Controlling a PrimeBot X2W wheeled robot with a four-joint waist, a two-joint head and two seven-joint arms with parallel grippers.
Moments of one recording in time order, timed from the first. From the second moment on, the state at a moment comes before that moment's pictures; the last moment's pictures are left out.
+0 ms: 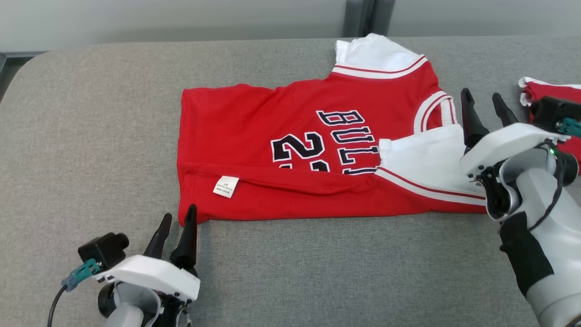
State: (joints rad) left arm -0.20 0.15 -0.29 0.35 -0.88 0.02 -0.15; right arm -0.87 -0.12 0.15 1.06 0.50 0.13 -0.23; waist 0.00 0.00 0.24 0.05
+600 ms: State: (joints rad) left arm -0.13 0.21 -0.26 0.33 -0.92 0.16 0.00; right arm -0.40 -0.15 0.11 0.61 0.42 0.13 -0.24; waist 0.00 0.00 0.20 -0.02
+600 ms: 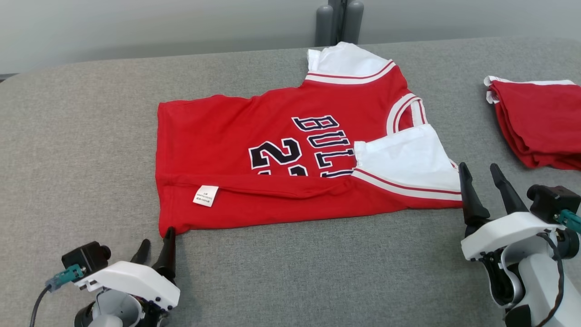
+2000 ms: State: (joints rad) left arm -0.24 0.23 -0.39 0.40 -0.85 0.17 0.10; right arm -0.47 -0.06 -0.01 0.72 0.20 0.13 0.14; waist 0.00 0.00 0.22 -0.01
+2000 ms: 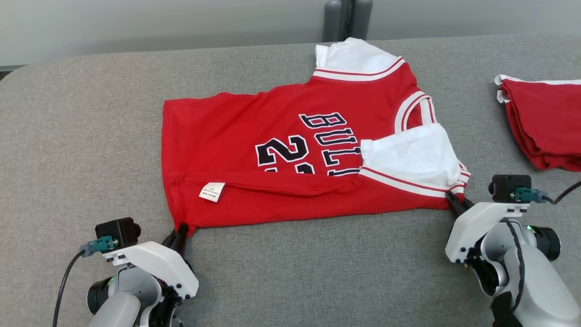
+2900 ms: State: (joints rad) left arm 0.12 0.40 -0.37 -0.10 -0.87 0.25 0.16; right arm 0.11 -0.08 -0.10 -0.03 0.36 0.13 0.26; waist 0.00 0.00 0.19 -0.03
